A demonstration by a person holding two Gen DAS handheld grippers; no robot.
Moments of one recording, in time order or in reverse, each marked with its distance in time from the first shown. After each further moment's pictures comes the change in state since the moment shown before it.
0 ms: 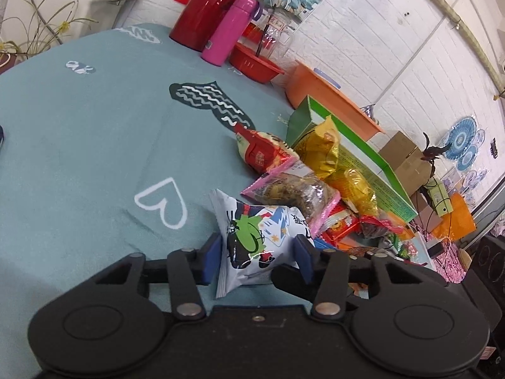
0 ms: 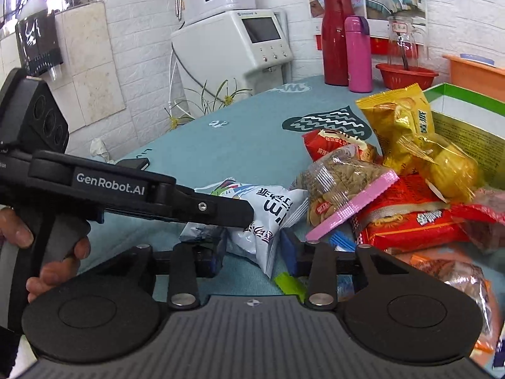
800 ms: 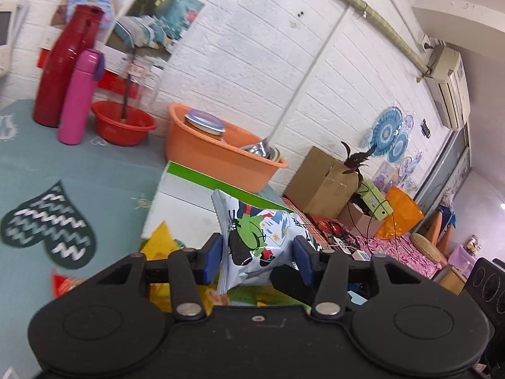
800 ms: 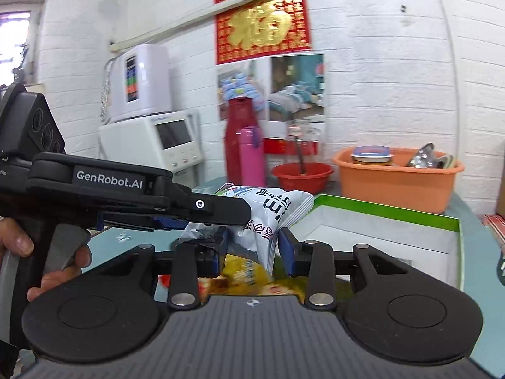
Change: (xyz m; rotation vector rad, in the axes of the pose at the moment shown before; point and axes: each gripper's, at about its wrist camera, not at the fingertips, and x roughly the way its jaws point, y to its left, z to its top) left arm 0.092 -0.138 0.103 0.231 -0.061 -0.264; right arm -0.080 -0.099 0.066 0.037 -0.322 -0.285
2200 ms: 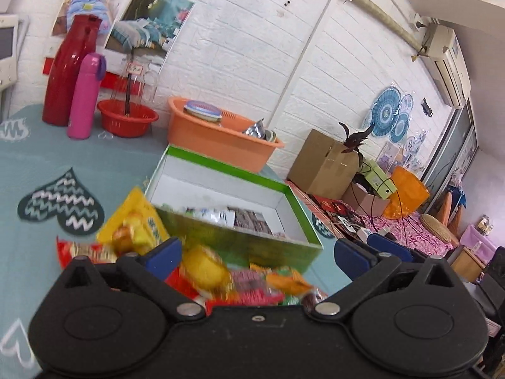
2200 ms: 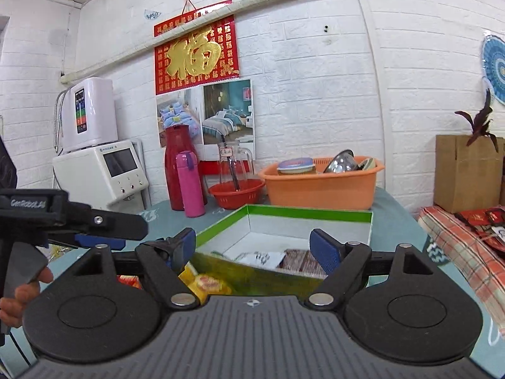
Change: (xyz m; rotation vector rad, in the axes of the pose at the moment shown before) left arm -0.047 -0.039 -0.049 0.047 0.022 0.059; right arm -0.084 -0.027 -0.020 0.080 -0.084 -0.190
